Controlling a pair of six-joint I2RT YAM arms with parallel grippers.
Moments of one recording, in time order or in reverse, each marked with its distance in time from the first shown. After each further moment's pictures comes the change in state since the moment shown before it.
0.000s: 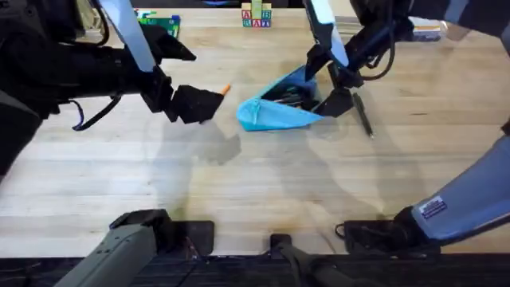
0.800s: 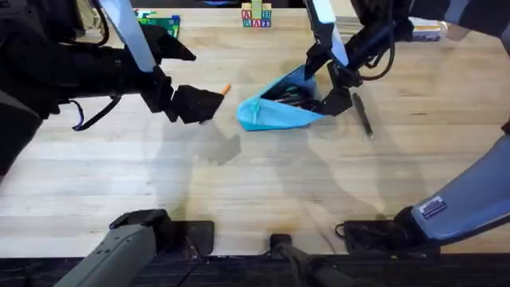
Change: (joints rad) left arm 0.000 0.000 0.000 0.000 0.000 0.000; right arm 0.000 0.000 -0.004 0.028 -0.013 0.004
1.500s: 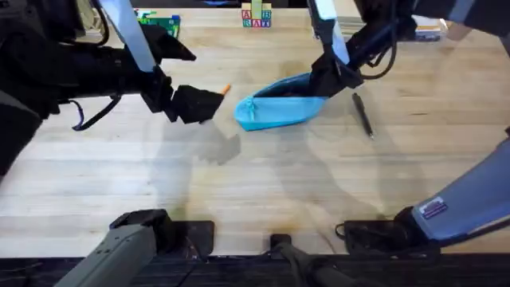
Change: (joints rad) left arm 0.000 0.000 0.000 0.000 0.000 0.000; right arm 0.000 -0.018 0.000 0.001 0.002 0.007
